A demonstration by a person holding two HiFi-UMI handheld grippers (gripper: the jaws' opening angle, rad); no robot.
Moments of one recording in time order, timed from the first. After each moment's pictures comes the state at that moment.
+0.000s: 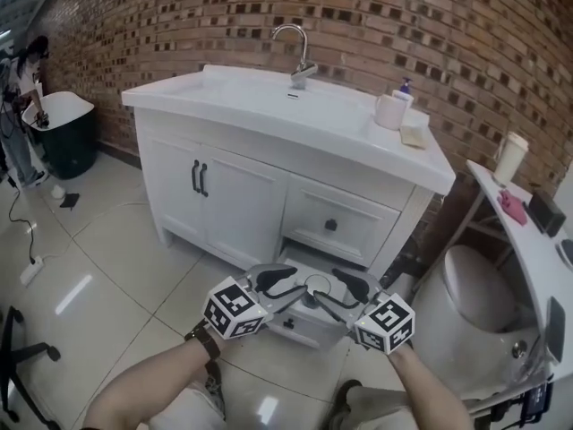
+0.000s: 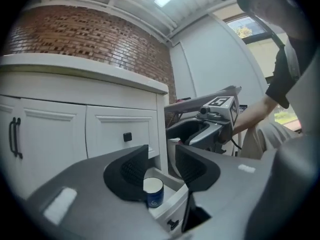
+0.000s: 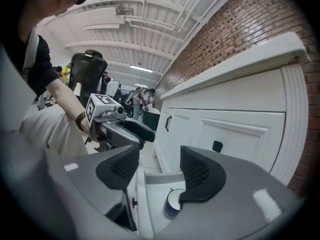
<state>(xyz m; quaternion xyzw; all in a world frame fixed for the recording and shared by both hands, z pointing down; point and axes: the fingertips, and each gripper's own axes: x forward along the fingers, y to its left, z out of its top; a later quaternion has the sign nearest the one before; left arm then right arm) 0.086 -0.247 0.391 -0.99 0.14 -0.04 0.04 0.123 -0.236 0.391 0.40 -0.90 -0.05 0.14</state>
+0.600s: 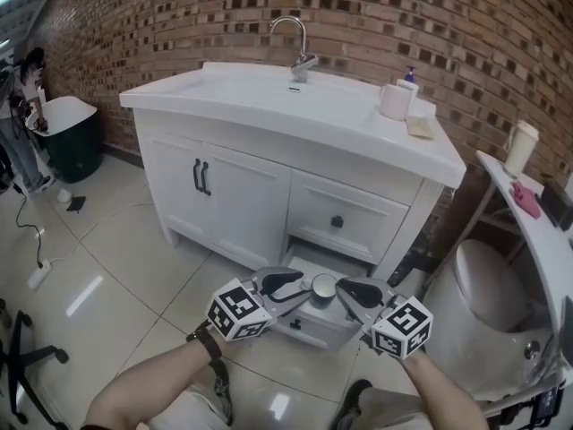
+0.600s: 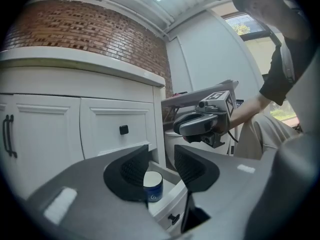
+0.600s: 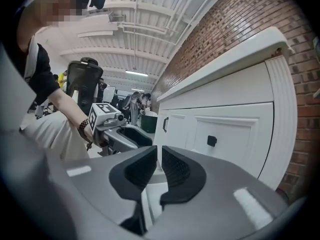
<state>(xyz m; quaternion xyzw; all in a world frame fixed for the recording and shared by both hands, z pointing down) 0.097 -0.247 0.411 -0.99 0.12 -0.07 0.04 0.147 -0.230 0.395 0.41 -0.91 -0.03 0.11</state>
